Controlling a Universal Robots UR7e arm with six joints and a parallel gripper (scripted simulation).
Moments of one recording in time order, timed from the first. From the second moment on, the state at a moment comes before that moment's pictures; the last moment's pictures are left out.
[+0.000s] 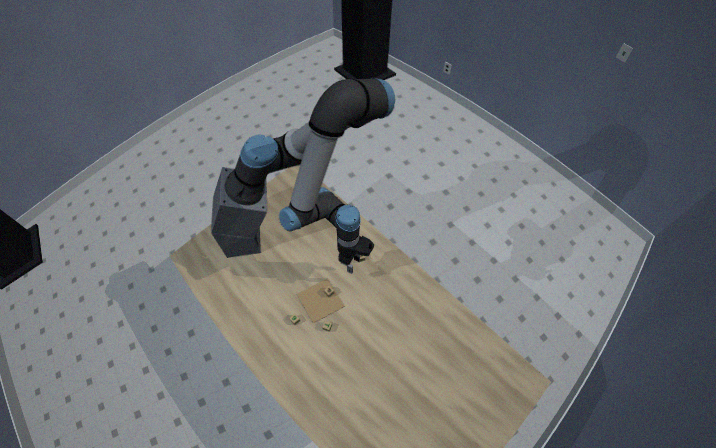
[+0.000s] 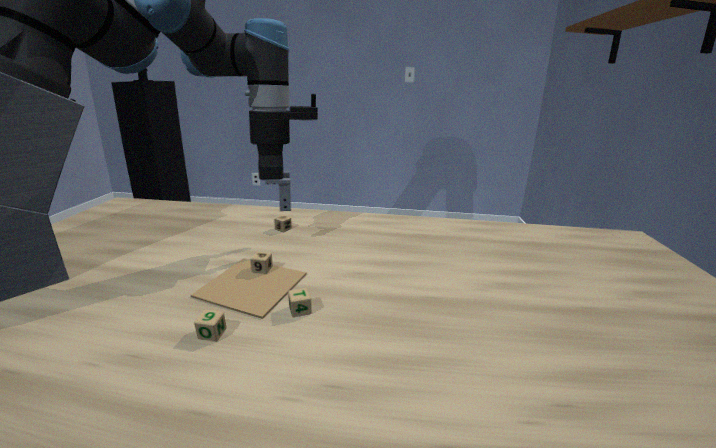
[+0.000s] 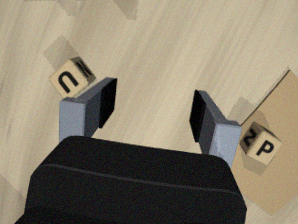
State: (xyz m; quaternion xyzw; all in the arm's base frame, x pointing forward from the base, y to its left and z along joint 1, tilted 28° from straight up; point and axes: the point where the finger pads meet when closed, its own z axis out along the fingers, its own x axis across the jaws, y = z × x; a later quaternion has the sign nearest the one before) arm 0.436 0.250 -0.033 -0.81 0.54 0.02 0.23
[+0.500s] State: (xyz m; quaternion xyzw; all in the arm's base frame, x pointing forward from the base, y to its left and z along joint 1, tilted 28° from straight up) arm 0.424 0.274 -0.024 -0.73 0.64 0.05 0.23
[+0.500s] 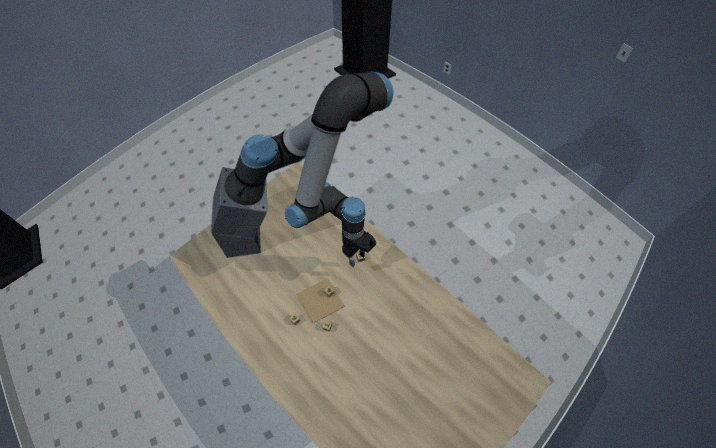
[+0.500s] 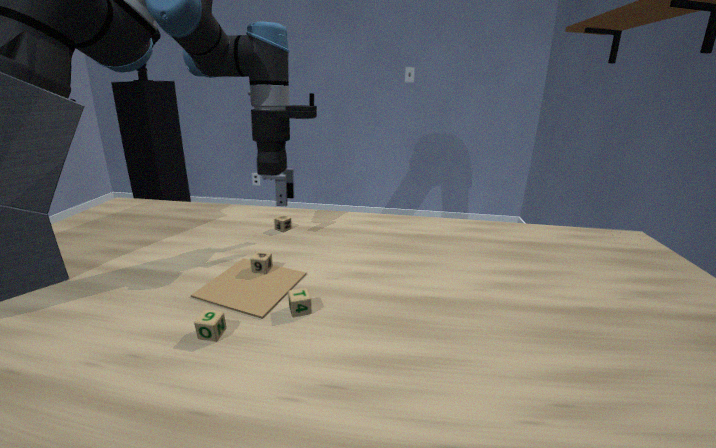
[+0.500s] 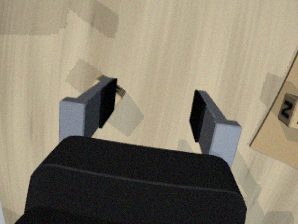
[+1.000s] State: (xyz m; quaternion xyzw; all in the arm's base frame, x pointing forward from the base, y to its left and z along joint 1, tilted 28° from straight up) arm 0.409 0.296 -0.015 -0.63 0.74 0.08 0.23
